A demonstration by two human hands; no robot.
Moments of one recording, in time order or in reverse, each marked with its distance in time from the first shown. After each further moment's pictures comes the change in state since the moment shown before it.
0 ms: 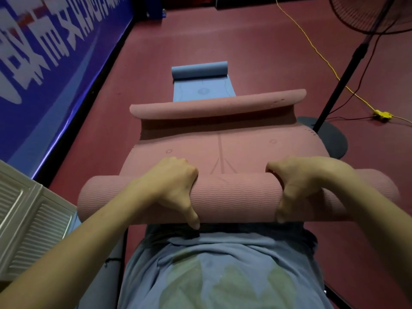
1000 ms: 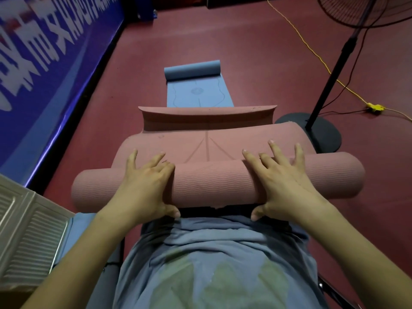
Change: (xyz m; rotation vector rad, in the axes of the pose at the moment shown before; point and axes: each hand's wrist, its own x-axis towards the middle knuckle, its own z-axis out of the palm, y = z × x) left_hand -0.025 -0.012 0.036 -0.014 0.176 -0.163; right_hand -0.014 -0.028 0.058 -0.244 0.525 0.071
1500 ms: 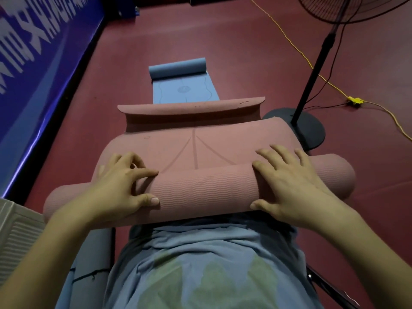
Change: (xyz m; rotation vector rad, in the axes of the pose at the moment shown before) left_hand 0.004 -0.037 0.009 -0.329 0.082 0.023; right_hand -0.037 0.021 -0.009 0.084 0.075 0.000
